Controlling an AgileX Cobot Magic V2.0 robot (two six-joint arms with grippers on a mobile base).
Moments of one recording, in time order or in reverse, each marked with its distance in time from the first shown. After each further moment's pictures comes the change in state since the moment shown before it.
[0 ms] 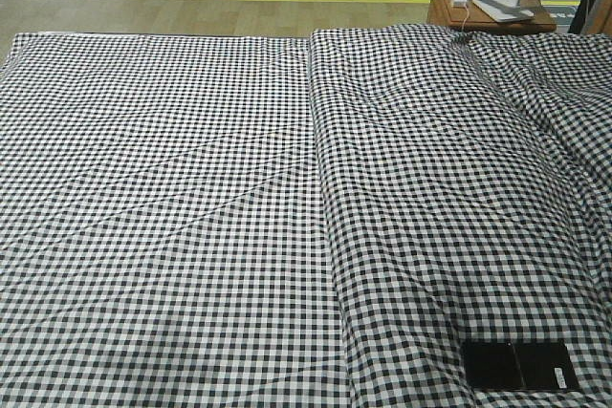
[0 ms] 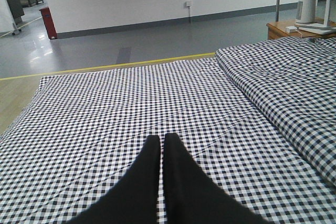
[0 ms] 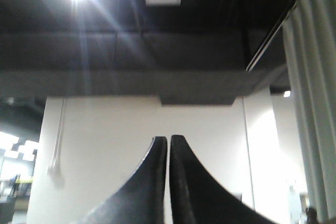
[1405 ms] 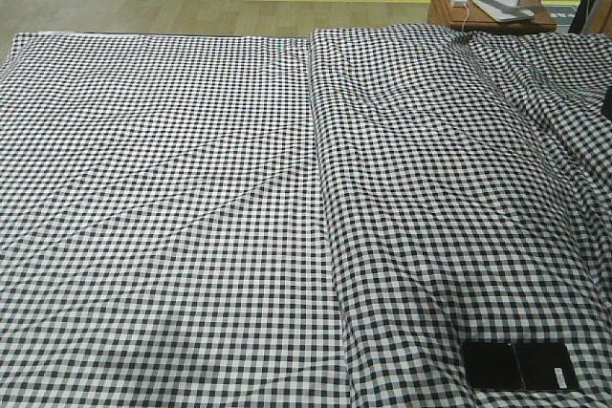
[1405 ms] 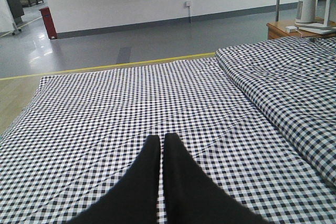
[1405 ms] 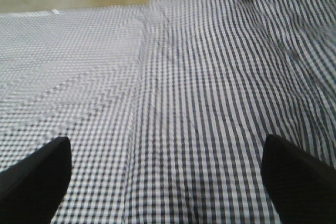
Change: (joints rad) left arm 0.000 0.000 0.000 0.000 0.000 0.000; right arm -0.013 0.650 -0.426 -0.023 0.950 0.176
